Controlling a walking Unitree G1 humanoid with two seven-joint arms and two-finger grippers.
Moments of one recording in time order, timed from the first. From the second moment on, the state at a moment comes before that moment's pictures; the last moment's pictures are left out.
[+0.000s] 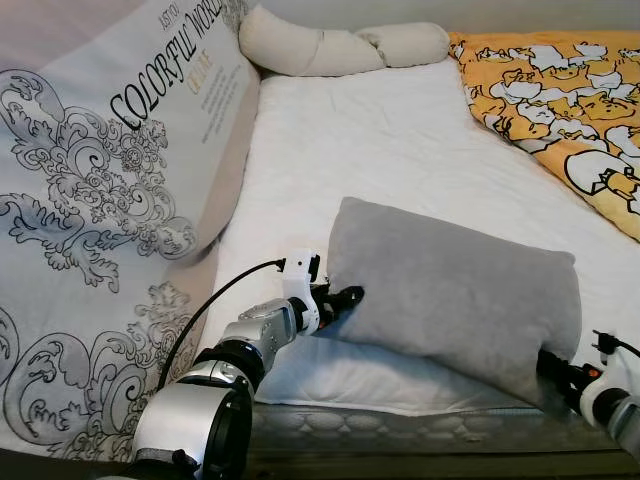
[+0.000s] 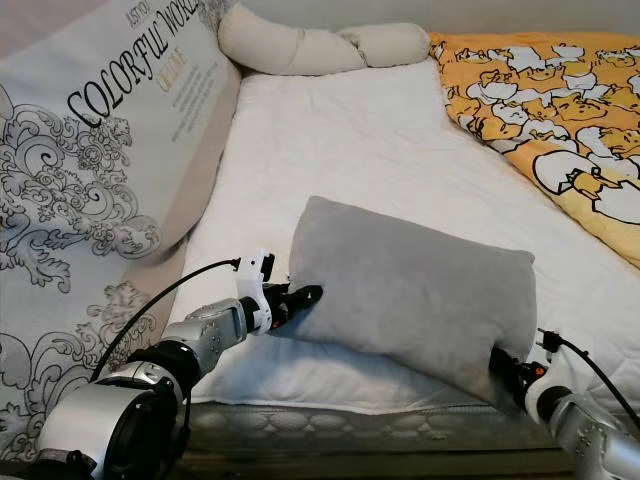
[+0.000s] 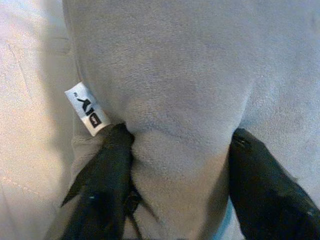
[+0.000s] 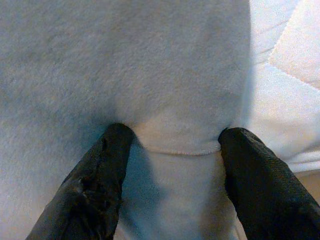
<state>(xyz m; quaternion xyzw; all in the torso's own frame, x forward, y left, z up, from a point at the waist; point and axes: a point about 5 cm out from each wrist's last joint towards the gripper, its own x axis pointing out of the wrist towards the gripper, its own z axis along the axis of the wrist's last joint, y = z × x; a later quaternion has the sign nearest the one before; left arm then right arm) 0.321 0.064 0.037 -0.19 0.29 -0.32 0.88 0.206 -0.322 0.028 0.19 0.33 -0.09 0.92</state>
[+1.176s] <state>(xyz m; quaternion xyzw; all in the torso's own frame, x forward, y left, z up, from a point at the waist) 0.366 0.113 0.102 -0.18 0.14 -0.31 0.92 0.288 -0.284 0.054 0.22 0.23 -0.07 0.95</state>
